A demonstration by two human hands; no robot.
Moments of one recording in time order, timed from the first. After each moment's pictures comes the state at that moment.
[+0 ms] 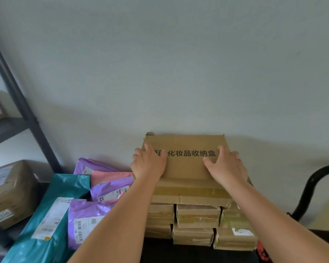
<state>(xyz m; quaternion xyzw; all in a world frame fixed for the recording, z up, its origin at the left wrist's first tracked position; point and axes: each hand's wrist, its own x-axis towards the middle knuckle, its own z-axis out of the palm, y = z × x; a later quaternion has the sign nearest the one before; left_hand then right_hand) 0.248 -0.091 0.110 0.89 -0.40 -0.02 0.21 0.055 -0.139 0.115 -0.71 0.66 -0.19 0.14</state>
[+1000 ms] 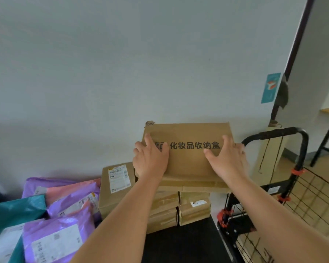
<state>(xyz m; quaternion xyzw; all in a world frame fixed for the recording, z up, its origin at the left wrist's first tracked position) 0.127 -0.075 0.121 0.79 -0.53 0.00 0.30 -0.067 -0.065 0.128 -0.58 0.75 -0.30 0.09</state>
